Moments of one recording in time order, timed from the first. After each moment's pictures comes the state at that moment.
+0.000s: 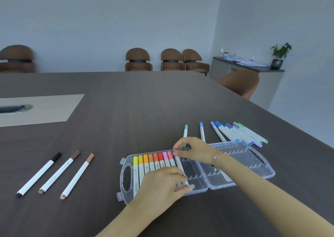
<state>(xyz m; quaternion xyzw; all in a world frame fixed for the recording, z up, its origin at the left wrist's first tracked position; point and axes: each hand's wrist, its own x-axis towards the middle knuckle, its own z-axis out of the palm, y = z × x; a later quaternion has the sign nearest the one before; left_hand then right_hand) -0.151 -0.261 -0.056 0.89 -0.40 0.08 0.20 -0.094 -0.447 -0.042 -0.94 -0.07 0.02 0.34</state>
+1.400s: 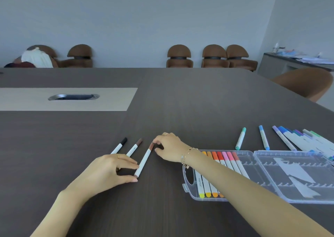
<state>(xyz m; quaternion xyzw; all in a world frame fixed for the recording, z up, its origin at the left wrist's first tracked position) -0.108 -0.001 -0.043 0.95 -0.23 0.01 0.19 -0.033 -0.219 -0.048 -0.96 -0.20 0.03 0.19</state>
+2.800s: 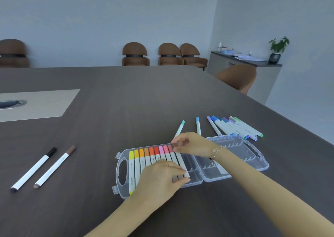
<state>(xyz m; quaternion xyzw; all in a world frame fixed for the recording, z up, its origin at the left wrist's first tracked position) -0.155 -0.269 -0.057 0.90 -0.37 0.07 0.23 -0.101 -0.454 -0.038 -0.94 -0.05 0.05 0.35</state>
